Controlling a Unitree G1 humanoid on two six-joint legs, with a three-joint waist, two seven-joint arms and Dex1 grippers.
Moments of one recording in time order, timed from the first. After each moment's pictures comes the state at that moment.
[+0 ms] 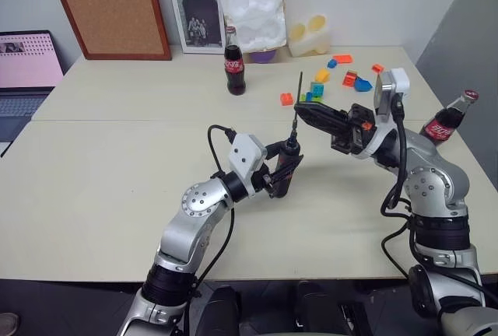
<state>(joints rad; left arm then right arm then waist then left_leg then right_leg) -0.31 0.21 -0.21 -0.26 -0.27 0.29 -0.60 -0.61 -0.39 -0.11 -0.14 0.77 0.59 0.96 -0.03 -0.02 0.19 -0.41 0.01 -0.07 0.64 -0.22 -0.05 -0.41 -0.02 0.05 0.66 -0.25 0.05</state>
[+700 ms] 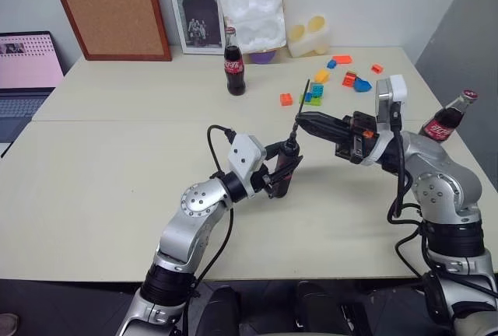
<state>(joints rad) -0.31 0.22 -0.21 -0.26 -0.27 0.29 -0.60 -0.57 -0.49 -0.06 -0.22 0.76 0.62 0.93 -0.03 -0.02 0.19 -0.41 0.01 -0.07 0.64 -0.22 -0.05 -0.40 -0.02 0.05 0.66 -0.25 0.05</state>
